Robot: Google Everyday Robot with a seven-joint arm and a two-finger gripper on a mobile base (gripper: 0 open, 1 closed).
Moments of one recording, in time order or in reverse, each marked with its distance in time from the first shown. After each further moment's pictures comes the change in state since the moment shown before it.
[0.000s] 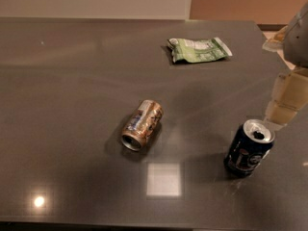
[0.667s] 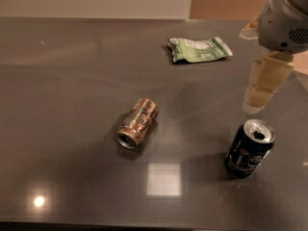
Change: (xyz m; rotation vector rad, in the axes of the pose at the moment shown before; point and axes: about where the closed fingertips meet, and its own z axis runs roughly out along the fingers) arm -0.037 -0.023 0.005 -0.010 -0.026 -0.082
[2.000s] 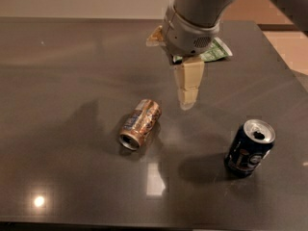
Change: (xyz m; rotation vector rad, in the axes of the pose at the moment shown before) arm -0.145 0.001 0.071 -0.098 -0.119 -0.579
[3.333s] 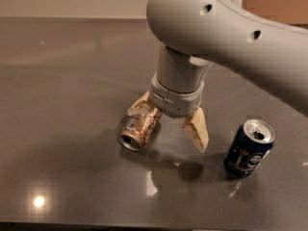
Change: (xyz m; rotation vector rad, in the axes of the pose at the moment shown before) arm -0.023 0.093 0.074 -0.214 0.021 -0.615
